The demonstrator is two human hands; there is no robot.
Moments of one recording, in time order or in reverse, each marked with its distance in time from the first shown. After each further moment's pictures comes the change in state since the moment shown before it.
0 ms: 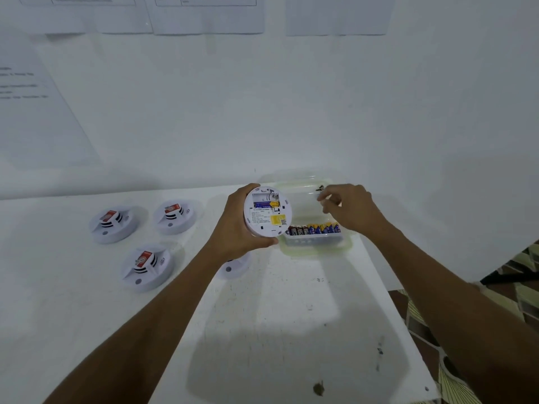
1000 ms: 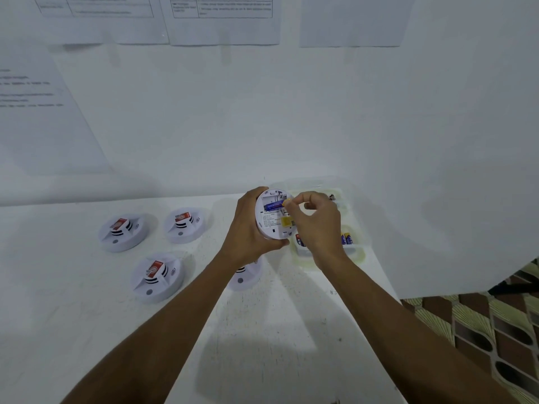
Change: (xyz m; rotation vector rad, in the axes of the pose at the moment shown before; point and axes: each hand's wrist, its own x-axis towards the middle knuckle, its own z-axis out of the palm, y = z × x) left_hand 0.012 -0.009 0.000 0.031 0.057 -0.024; right_hand -0.017 -0.103 0.058 0.633 0.336 0.221
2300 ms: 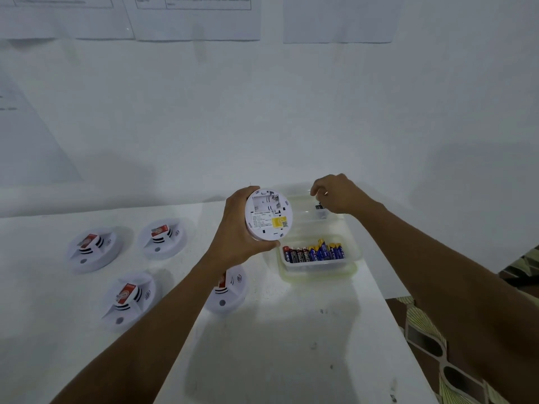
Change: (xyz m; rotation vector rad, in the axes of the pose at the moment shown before) left_hand 0.033 -0.008 0.005 -0.005 -0.013 0.030; right_hand 0.168 0.053 -0.056 -0.874 -0.498 -0.241
